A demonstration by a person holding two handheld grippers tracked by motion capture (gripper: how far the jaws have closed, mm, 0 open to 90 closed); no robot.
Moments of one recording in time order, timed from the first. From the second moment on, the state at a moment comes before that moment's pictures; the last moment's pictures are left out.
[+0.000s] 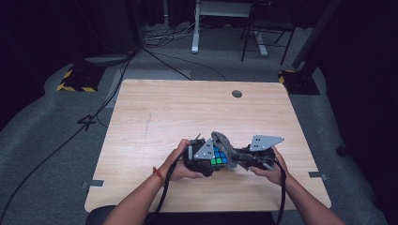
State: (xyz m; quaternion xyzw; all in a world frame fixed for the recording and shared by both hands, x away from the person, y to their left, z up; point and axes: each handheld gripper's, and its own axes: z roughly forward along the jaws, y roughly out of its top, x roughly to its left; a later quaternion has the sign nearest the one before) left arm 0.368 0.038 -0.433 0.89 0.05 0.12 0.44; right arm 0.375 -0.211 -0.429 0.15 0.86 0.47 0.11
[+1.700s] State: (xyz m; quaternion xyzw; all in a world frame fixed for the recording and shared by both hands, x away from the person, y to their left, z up) left arm 0.372 0.031 -0.441 0.91 0.05 0.12 0.40; right arm 0.370 -0.208 -0.423 0.13 0.84 0.52 0.06
